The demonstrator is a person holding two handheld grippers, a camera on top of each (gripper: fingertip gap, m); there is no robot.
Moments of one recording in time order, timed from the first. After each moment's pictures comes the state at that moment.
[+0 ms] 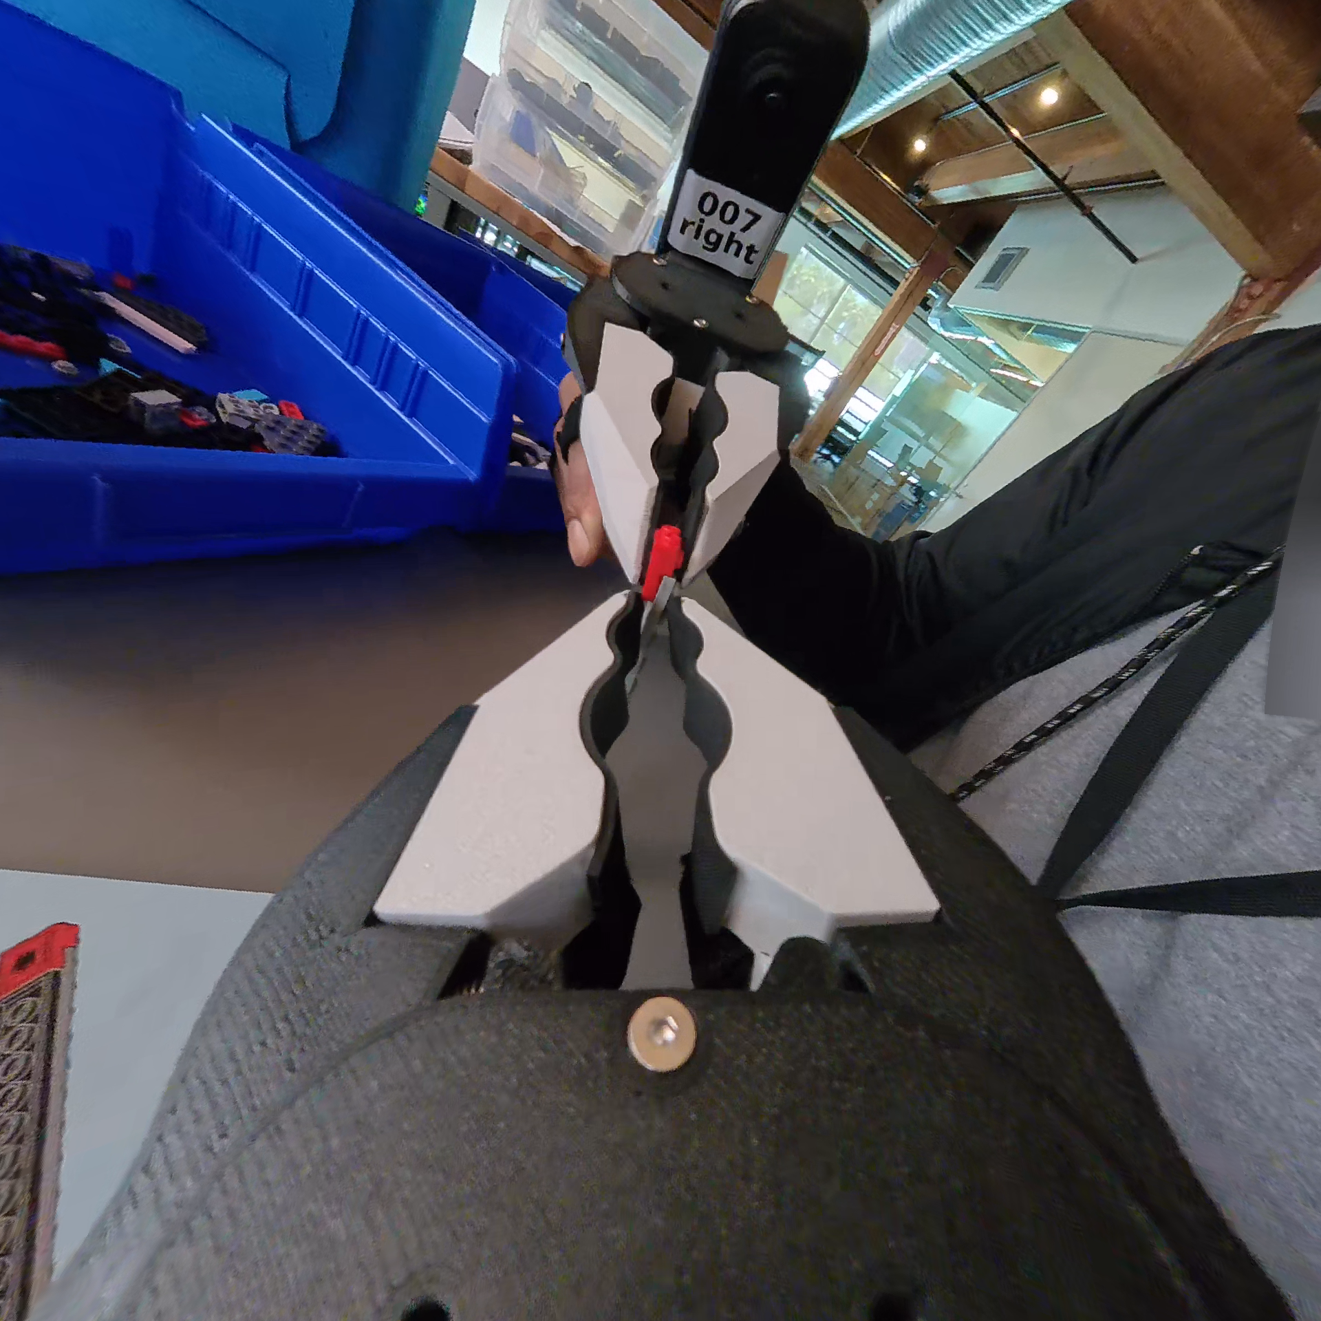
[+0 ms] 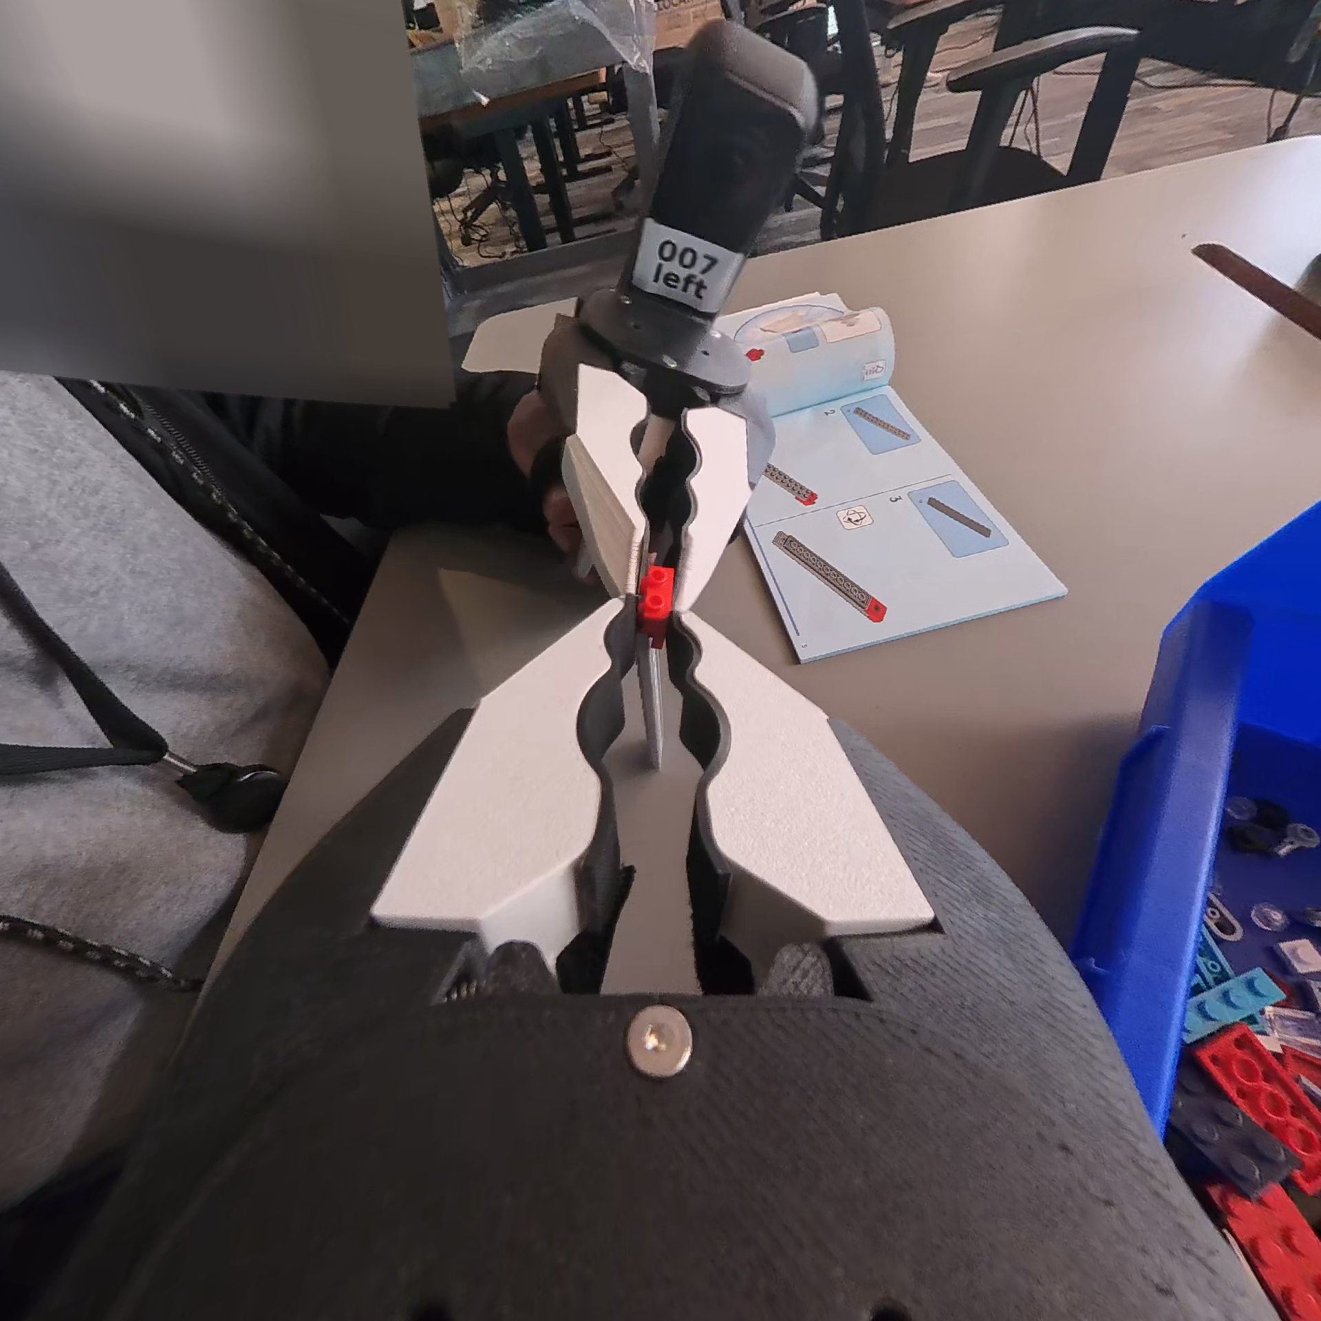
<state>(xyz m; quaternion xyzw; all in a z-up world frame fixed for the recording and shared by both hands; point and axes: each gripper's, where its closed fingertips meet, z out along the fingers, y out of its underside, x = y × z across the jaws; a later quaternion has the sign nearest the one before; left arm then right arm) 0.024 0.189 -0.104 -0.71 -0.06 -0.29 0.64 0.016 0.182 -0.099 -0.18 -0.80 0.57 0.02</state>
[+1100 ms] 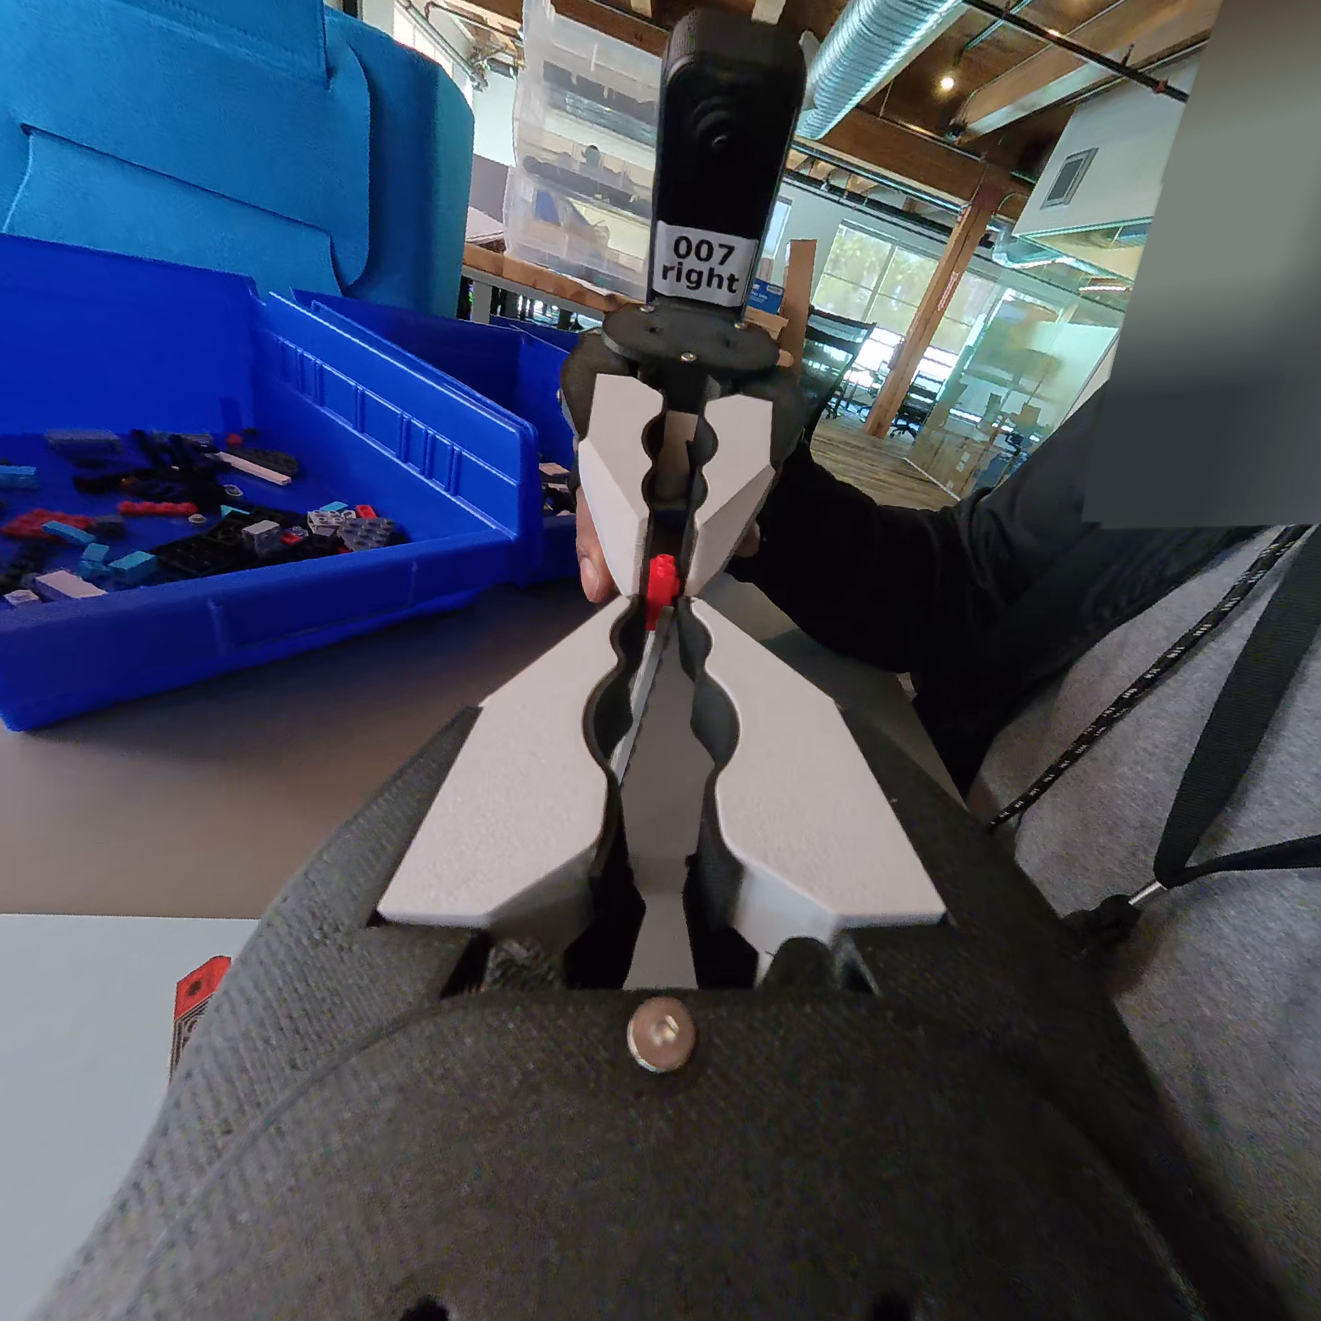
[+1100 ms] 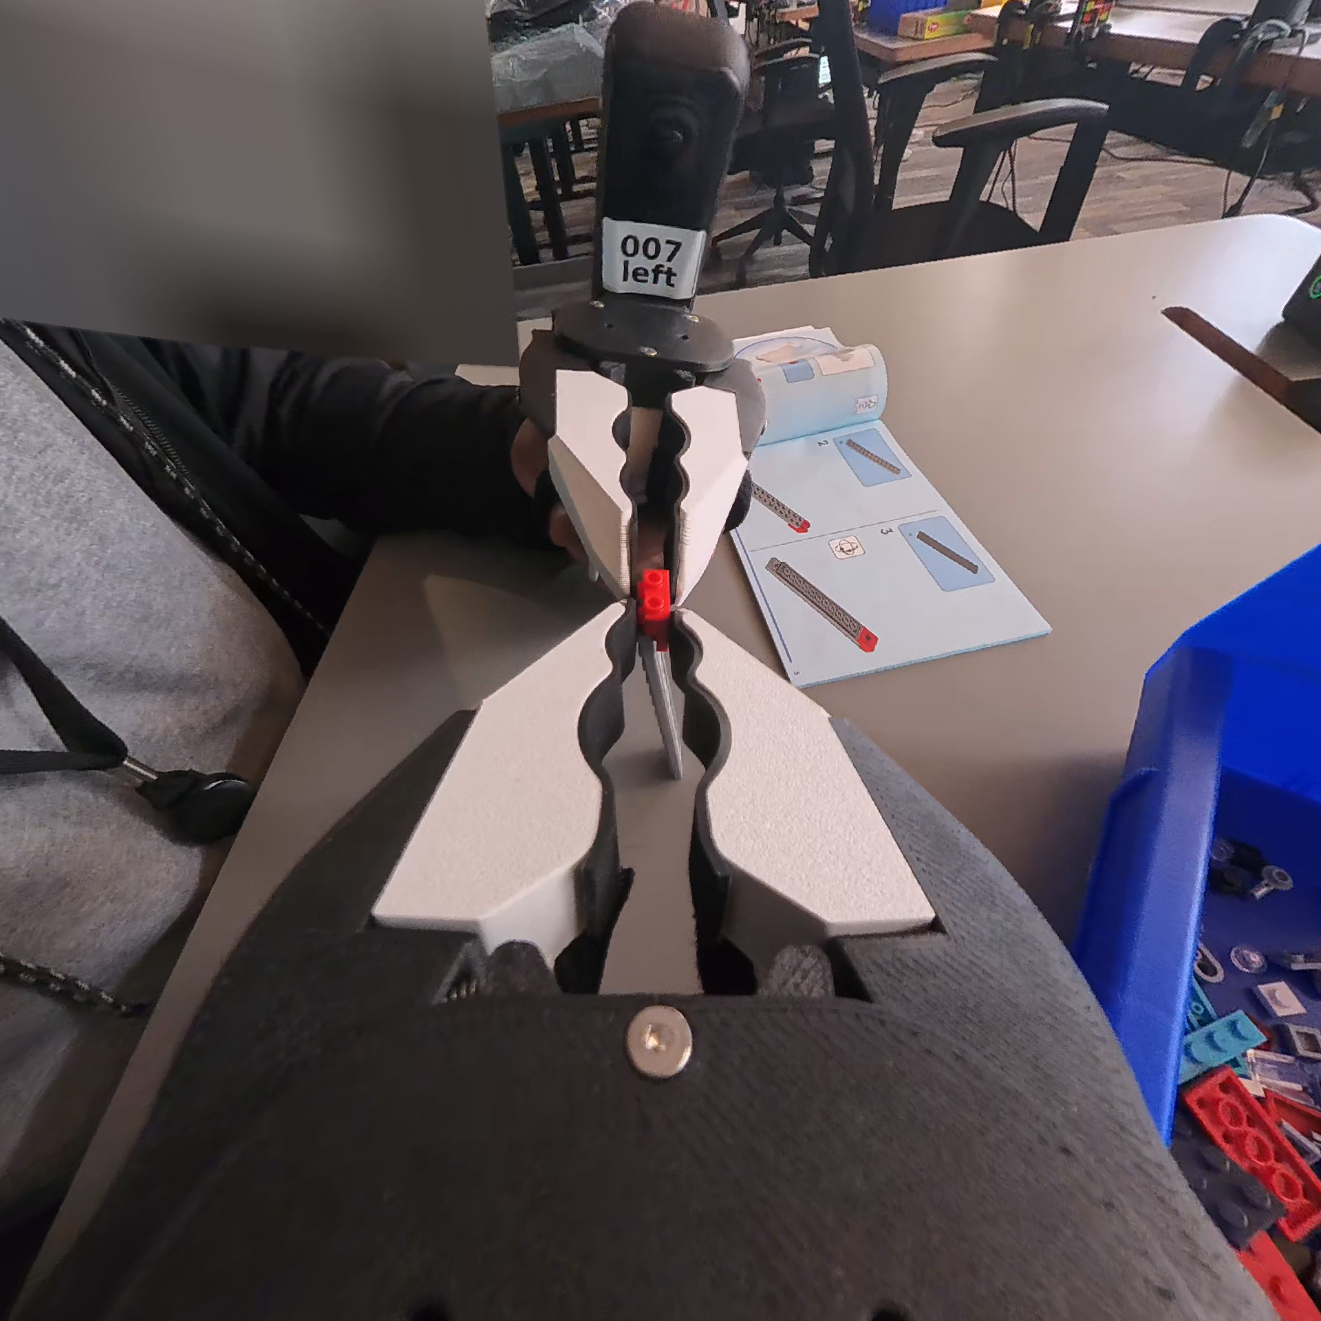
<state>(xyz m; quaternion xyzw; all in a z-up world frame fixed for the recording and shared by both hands) 0.021 0.182 -0.093 -0.71 0.00 -0.19 0.68 0.015 0.174 -0.096 -0.16 -0.80 0.58 0.04</state>
